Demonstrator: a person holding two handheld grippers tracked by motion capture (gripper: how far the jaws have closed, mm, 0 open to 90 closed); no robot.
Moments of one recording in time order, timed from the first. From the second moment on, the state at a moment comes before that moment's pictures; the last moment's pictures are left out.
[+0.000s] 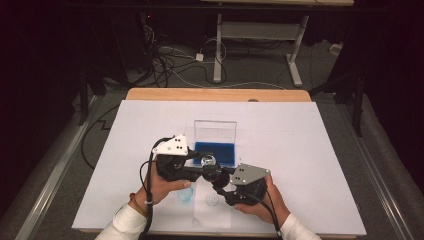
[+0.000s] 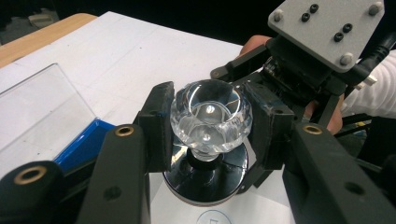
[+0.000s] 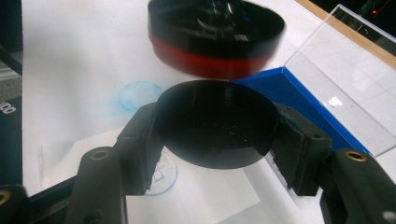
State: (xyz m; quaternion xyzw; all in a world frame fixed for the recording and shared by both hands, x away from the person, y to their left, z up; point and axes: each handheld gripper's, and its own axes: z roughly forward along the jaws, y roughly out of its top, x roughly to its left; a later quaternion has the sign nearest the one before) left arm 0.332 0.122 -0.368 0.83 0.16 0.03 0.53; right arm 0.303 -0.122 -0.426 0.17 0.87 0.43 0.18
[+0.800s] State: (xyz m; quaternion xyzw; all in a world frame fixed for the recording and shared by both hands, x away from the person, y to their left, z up) left arm 0.338 0.147 -0.368 0.84 0.19 0.06 0.51; right arm 0.297 -0.165 -0.403 0.19 0.85 0.45 0.21
